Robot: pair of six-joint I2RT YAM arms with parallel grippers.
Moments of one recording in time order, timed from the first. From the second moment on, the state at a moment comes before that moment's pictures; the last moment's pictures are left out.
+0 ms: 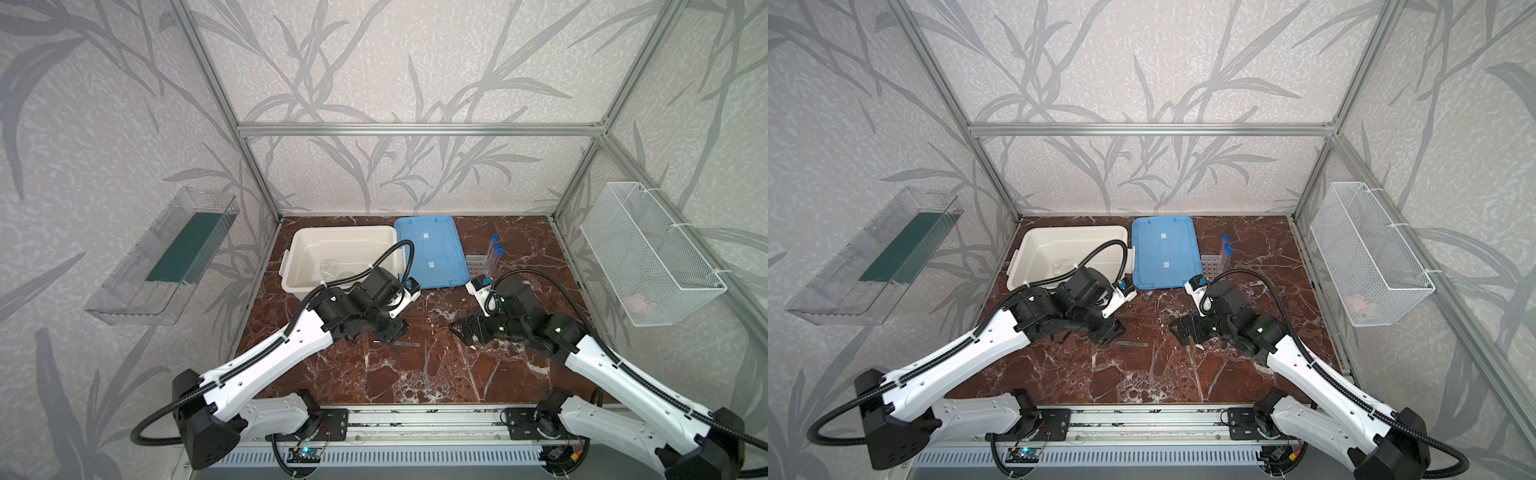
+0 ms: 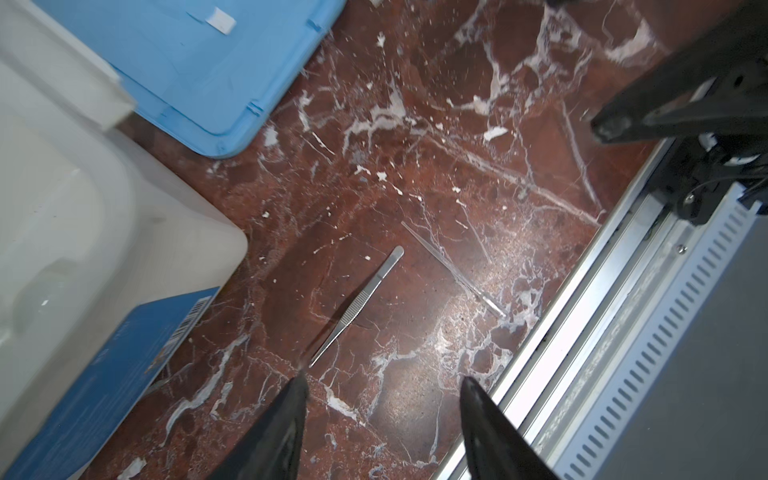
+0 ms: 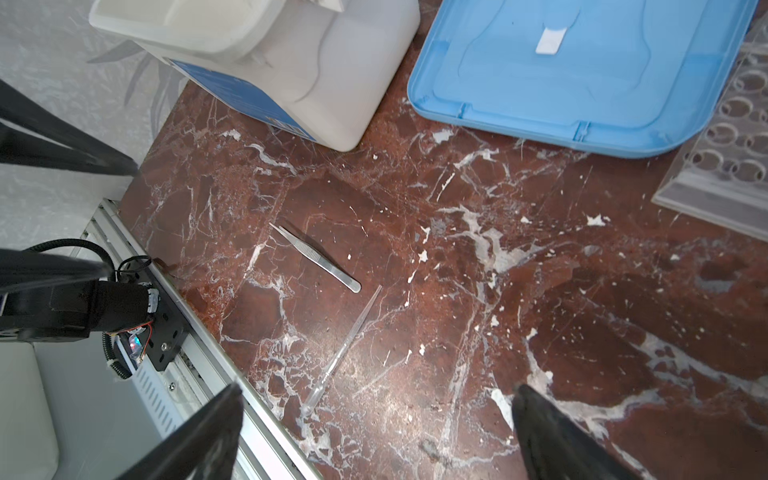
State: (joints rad) left arm -0.84 1.23 1.13 -0.95 0.06 0.01; right arm 0.66 0.94 0.75 -0.58 -0.25 0.35
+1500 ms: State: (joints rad) left arm -0.92 1.53 0.82 -0.53 -0.03 -0.23; right arm 0.65 0.87 0.64 -0.51 -0.21 0.40
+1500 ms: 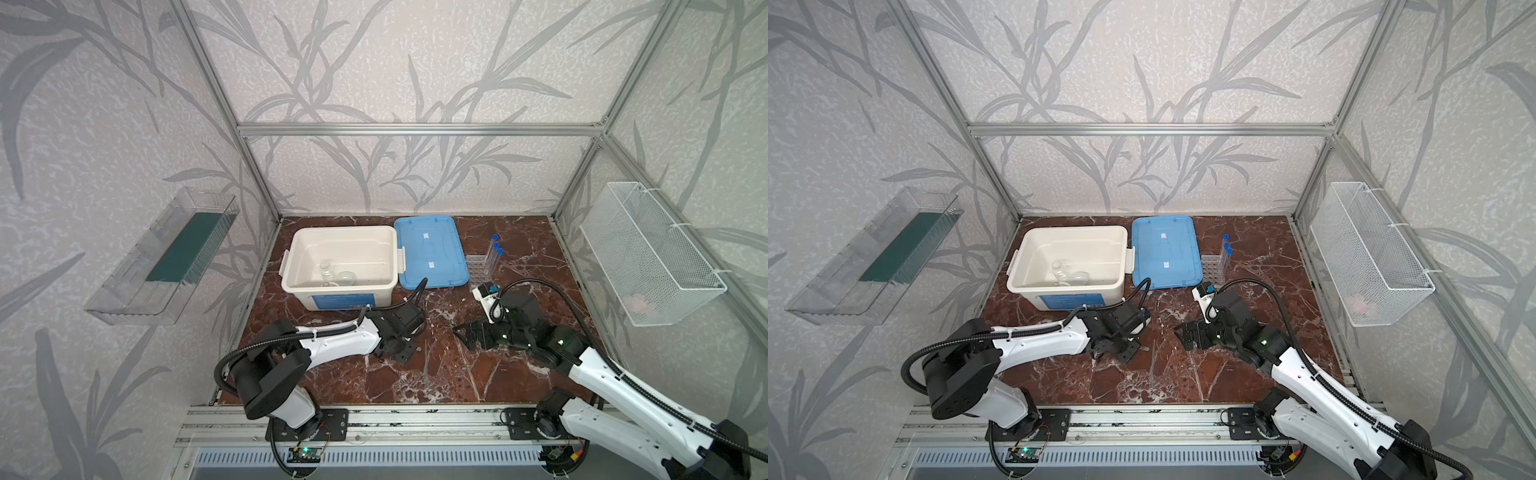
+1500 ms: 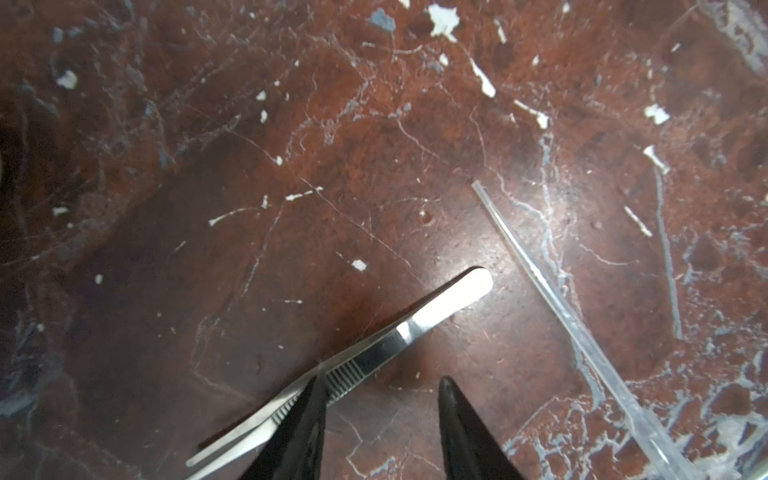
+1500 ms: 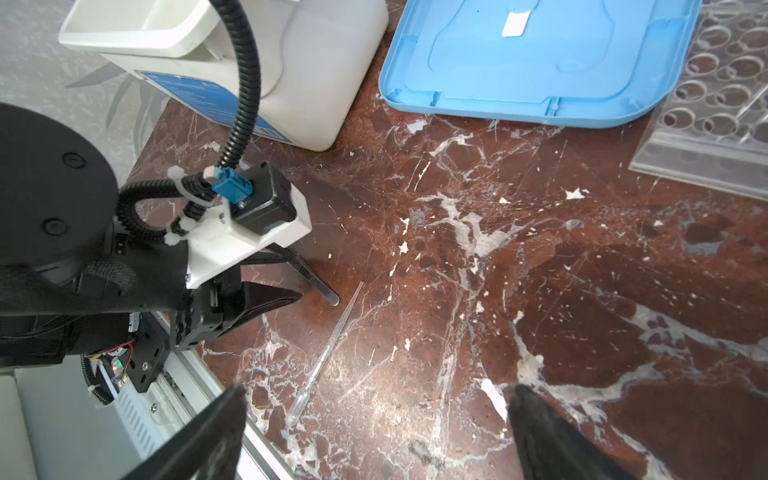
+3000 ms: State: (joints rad) left arm -0.88 1.60 0.87 -0.63 0.04 -0.26; right arm 0.64 0.83 0.60 -0.48 -0.21 0.41
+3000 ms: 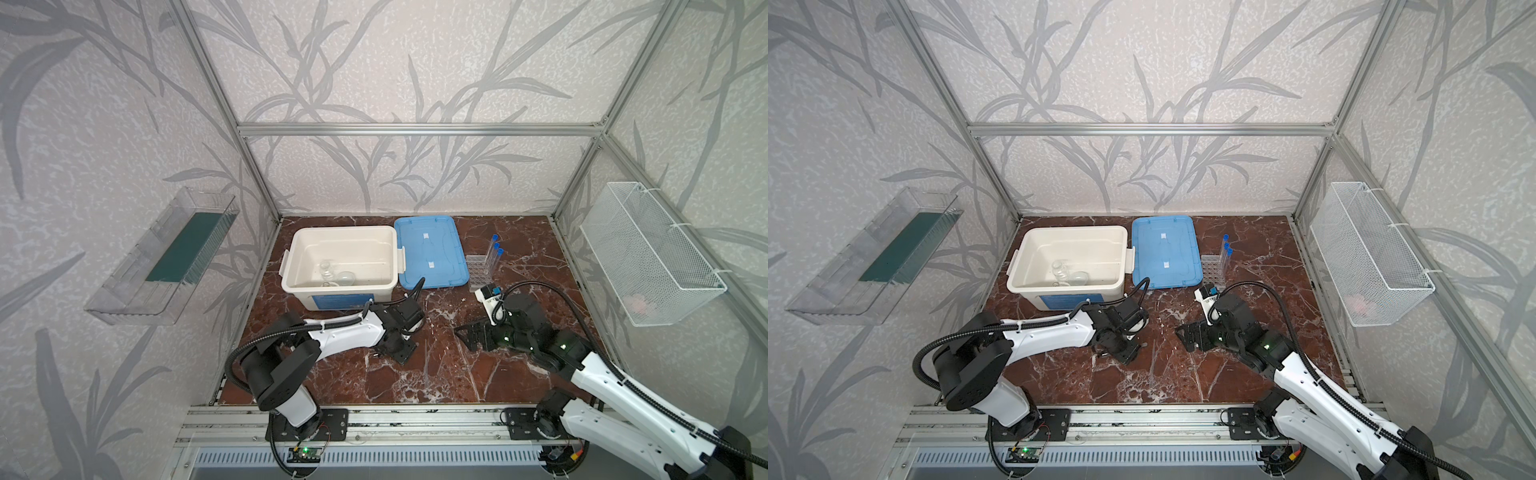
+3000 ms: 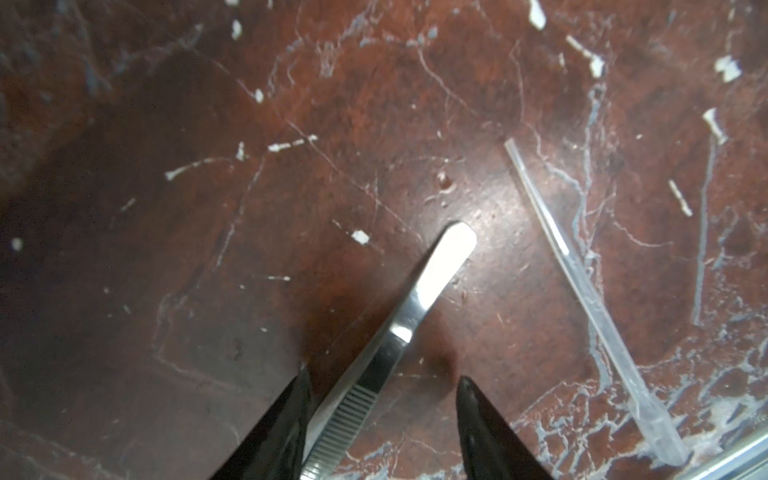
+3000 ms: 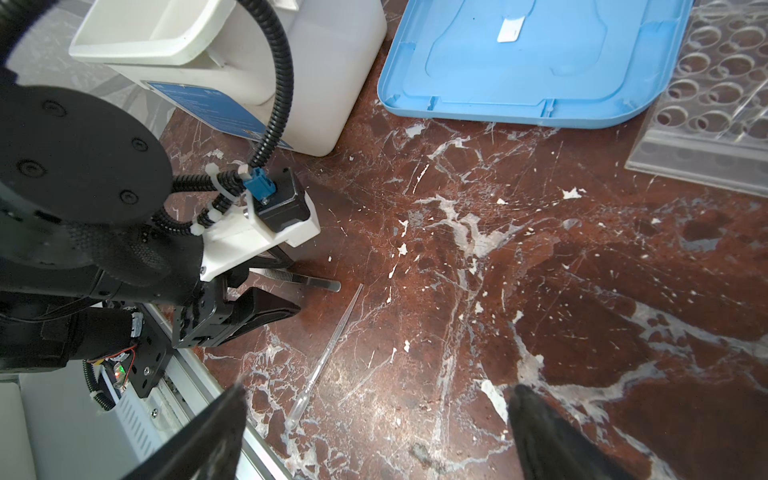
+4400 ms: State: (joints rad) left arm -0.95 1.15 1.07 -0.77 -0.13 -0.51; right arm 0.64 0.93 0.79 -0.48 -0.26 0.39
